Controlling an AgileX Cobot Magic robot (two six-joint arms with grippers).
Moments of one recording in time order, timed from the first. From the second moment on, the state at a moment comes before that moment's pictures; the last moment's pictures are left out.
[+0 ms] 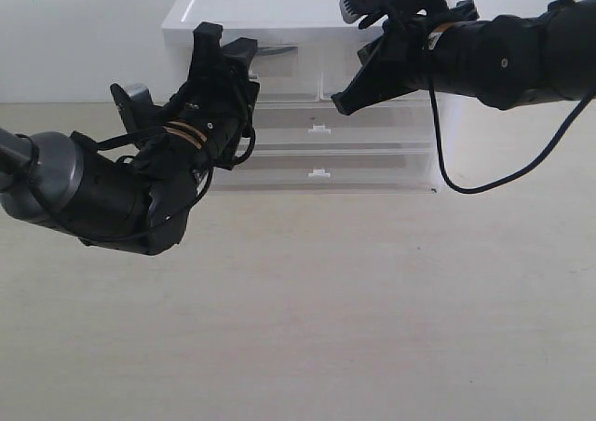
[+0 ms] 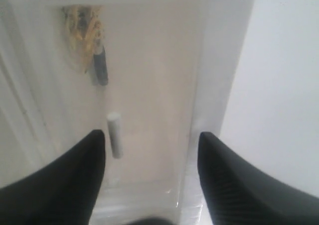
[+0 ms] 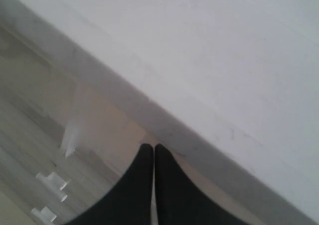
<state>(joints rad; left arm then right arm) -0.58 2.05 -0.97 -0.31 -1.10 -1.35 0.43 1.78 -1.13 0.14 -0.19 -0.52</state>
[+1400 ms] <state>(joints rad) -0.58 2.05 -1.03 -0.37 -0.91 -1.27 0.43 1.78 -1.13 0.14 -0.19 -0.53</state>
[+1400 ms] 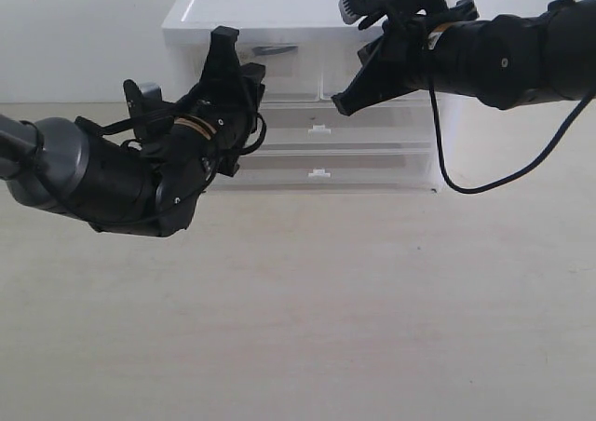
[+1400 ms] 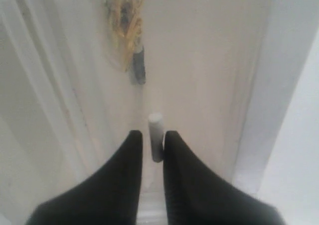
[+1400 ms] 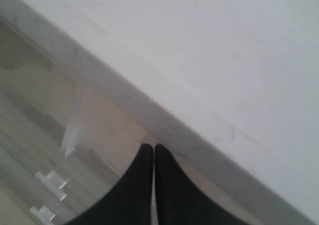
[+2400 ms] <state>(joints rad) -0.58 2.05 -0.96 -0.34 -1.06 -1.26 0.43 1.78 -1.13 0.14 -0.19 -0.55</state>
